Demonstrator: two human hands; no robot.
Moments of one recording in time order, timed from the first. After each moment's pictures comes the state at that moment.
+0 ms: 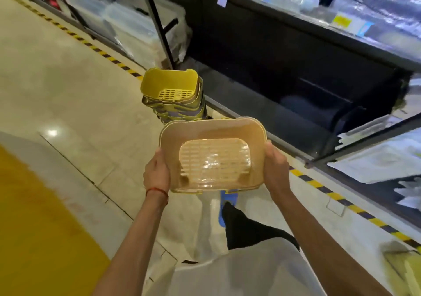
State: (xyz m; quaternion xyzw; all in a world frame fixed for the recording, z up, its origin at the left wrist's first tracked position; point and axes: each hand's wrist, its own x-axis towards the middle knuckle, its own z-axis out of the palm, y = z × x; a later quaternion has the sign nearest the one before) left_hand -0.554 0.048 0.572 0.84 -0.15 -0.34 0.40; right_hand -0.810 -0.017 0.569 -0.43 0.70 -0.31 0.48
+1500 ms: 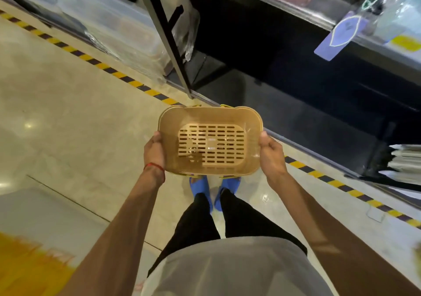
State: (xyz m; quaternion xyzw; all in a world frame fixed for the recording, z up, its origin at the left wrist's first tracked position) left_hand -0.226 -0.389 0.476 0.80 -0.05 -0.48 0.37; right_hand -0.488 -0.395 0.492 -0.28 0.74 -0.25 0.56
